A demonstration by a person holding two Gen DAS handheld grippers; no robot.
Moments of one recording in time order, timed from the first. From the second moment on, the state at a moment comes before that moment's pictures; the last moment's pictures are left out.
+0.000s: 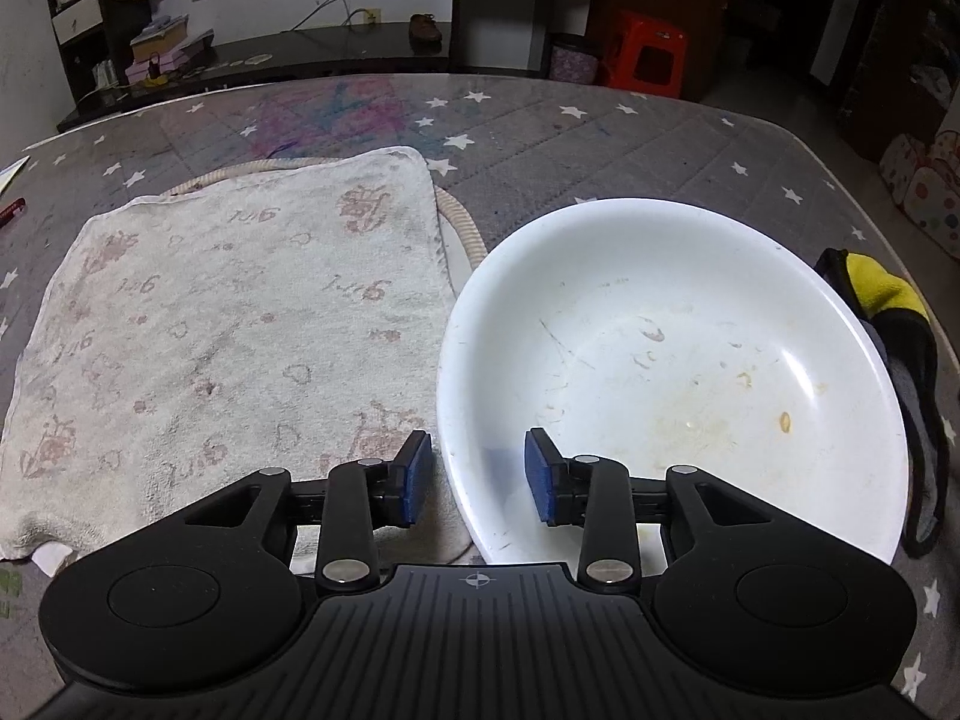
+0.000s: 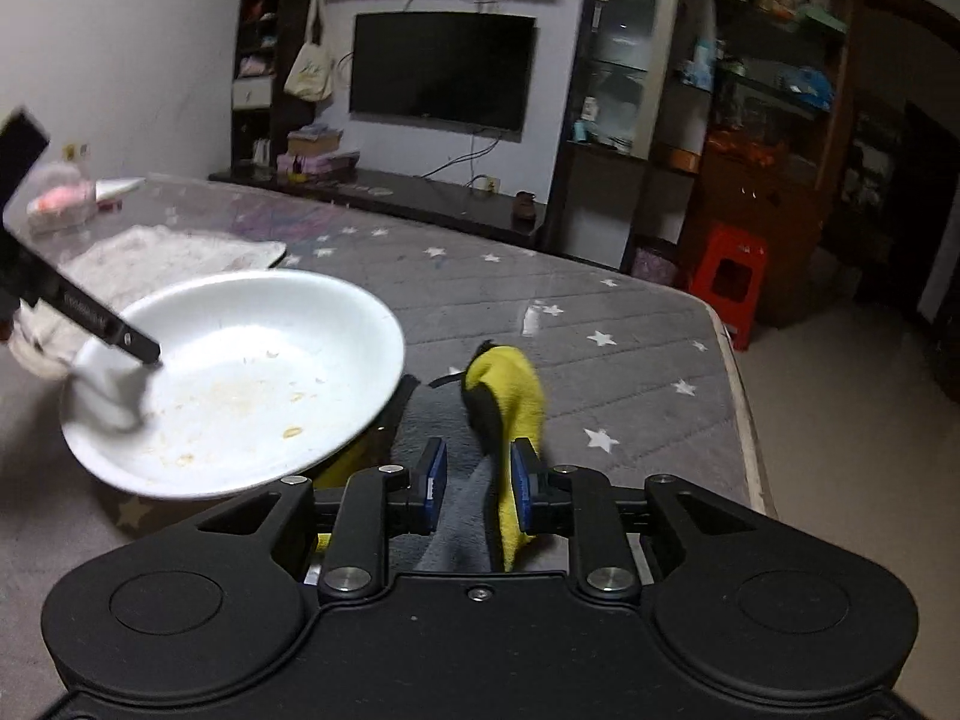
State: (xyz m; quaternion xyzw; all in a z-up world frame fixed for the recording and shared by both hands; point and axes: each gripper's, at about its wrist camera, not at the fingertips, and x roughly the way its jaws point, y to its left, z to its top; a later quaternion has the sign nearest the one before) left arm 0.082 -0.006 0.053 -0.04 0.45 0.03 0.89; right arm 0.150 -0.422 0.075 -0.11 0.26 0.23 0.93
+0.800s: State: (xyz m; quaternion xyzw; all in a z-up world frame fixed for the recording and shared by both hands) left arm 0.082 -0.020 0.050 -0.03 0.46 0.03 0.88; right arm 0.187 -0.383 0.026 -0.15 0.29 0.23 0.92
